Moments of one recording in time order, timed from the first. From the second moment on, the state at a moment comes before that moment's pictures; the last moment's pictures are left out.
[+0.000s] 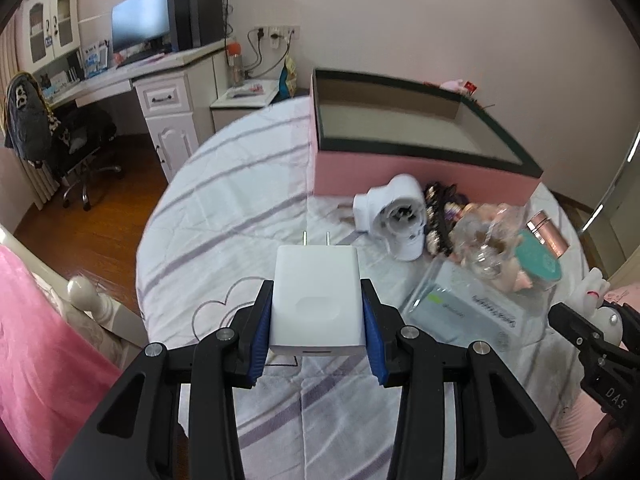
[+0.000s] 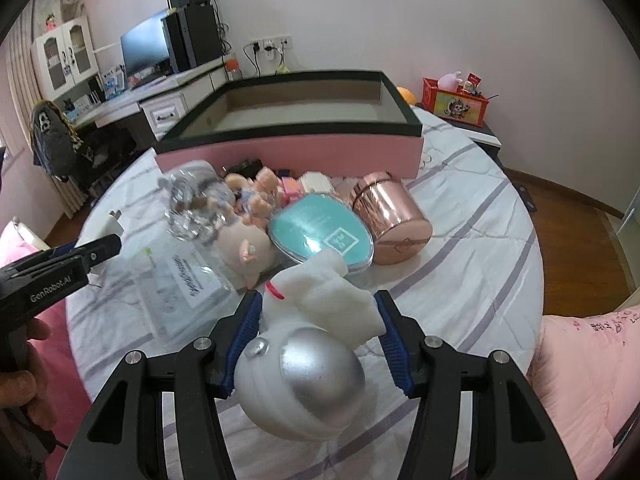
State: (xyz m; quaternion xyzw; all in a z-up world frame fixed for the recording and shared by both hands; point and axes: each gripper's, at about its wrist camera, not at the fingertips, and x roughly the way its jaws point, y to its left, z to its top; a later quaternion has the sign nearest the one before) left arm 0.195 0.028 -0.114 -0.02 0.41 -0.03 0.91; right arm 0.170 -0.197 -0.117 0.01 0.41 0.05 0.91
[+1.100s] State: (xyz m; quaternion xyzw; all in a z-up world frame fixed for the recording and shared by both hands) left arm 0.403 -0.047 -0.099 0.00 0.43 -0.08 0.90; right arm 0.415 -0.203 -0.109 0.03 0.46 0.10 0.88
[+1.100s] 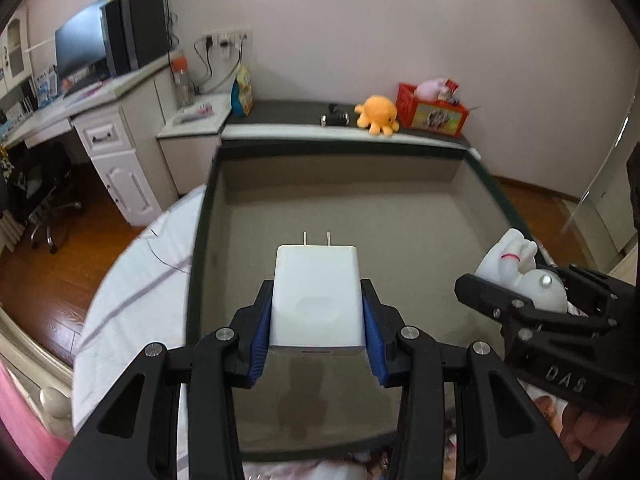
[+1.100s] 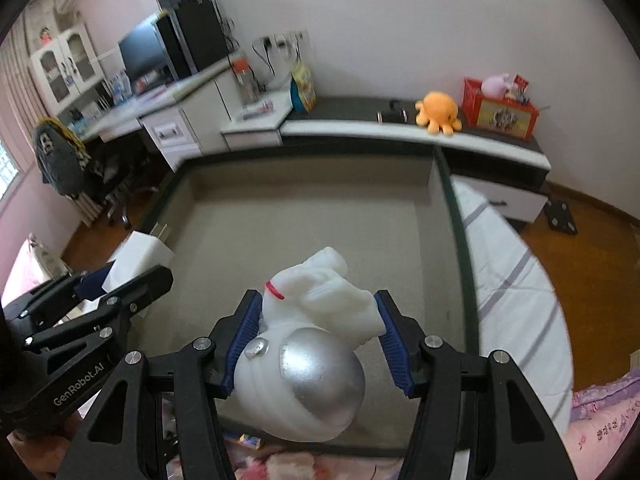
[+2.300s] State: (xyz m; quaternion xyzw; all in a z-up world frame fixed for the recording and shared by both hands) left arm 0.167 0.011 0.021 -0.03 0.24 -0.01 0.97; right arm 0.196 -0.214 0.021 0.03 0.26 0.05 0.96
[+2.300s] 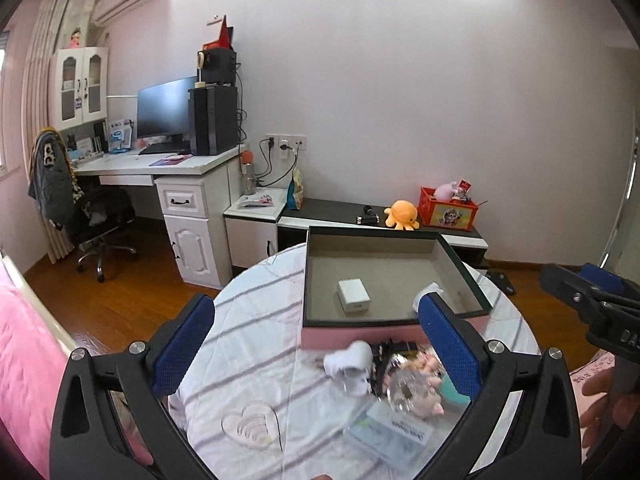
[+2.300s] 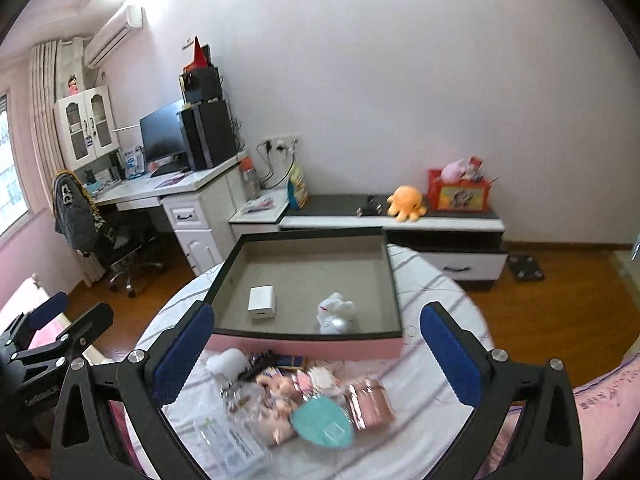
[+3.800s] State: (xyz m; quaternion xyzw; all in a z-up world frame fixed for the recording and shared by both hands) left arm 0.136 -0.039 -0.116 -0.01 0.37 -0.07 0.93; right arm 0.155 -0.236 -0.092 0.03 0.38 0.03 0.92
